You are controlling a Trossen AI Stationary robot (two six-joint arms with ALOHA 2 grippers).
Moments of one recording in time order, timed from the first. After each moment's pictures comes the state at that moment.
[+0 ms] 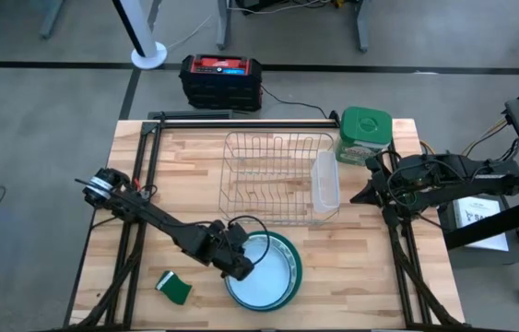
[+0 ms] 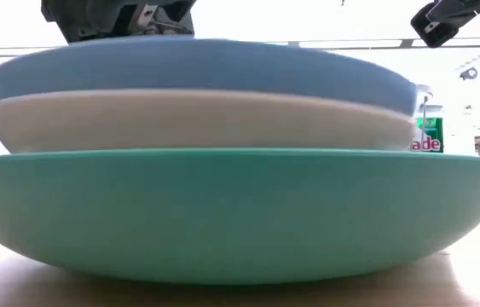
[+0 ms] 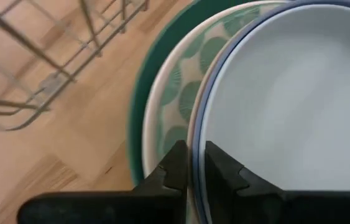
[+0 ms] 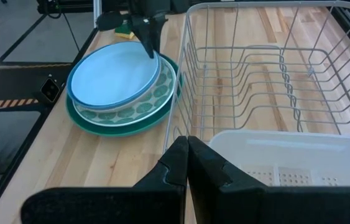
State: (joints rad) left arm -0.48 1.79 1.22 -0.62 -0.38 -1.10; right arm 0.12 0.57 0.78 -0.77 -0.07 0.07
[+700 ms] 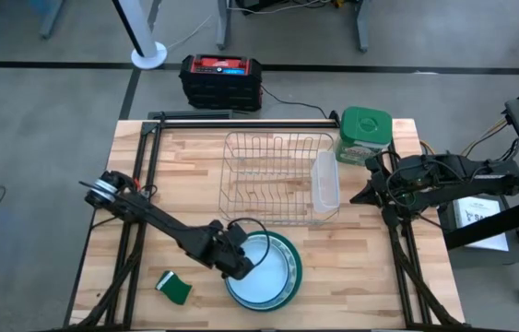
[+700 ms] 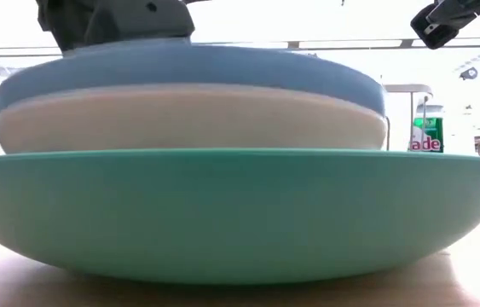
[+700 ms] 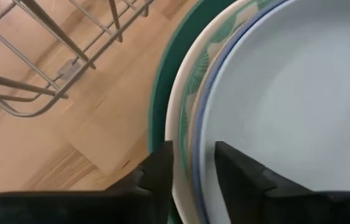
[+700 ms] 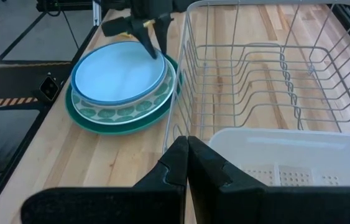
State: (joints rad) left arm -0.48 1.84 1.23 -0.67 -0.40 -1.14; right arm 0.12 0.57 0.77 -0.77 -0.07 0.07
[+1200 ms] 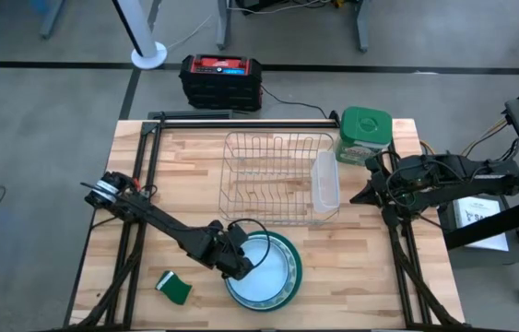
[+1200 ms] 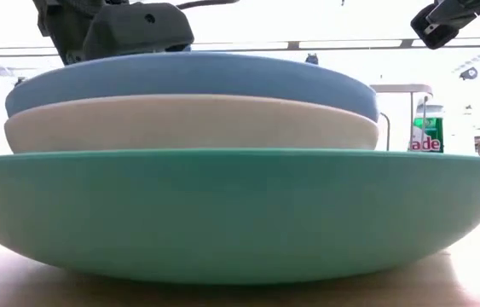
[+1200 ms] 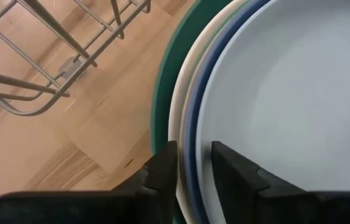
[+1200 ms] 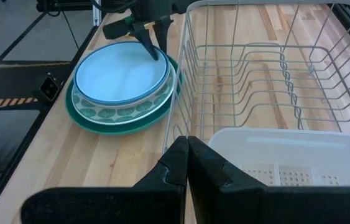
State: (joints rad) left arm -0.48 1.84 1.23 -0.68 -0.40 -1.13; right arm 0.12 0.57 0.77 -0.77 -0.07 0.07
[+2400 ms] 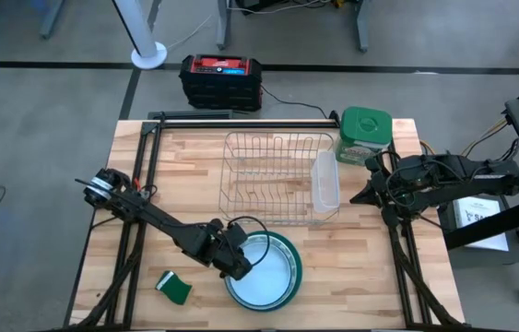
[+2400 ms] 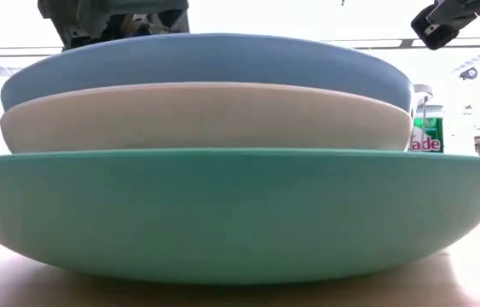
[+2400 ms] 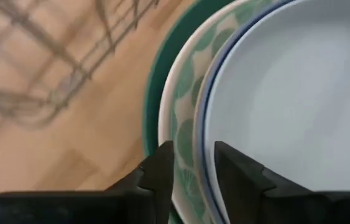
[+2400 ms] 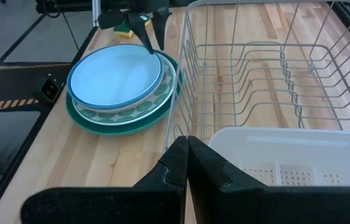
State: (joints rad) left arm -0.48 1.79 1.24 -0.67 -0.40 -1.05; right arm 0.12 0.57 0.77 -0.77 -0.07 0.09
